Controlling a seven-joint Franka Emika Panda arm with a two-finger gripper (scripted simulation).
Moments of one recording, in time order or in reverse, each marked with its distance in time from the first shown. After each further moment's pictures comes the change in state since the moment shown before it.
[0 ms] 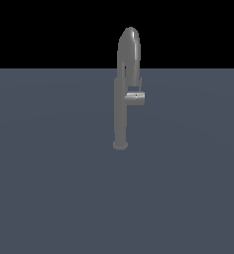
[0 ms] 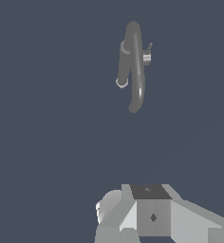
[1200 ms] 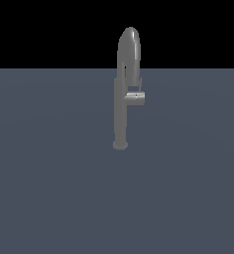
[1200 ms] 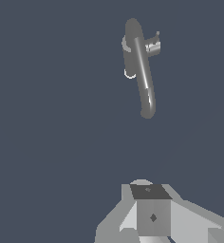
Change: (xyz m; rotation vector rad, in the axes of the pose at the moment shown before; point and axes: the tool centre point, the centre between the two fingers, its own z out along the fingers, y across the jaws) arm 0.060 -0.001 0.005 0.141 -0.164 0.156
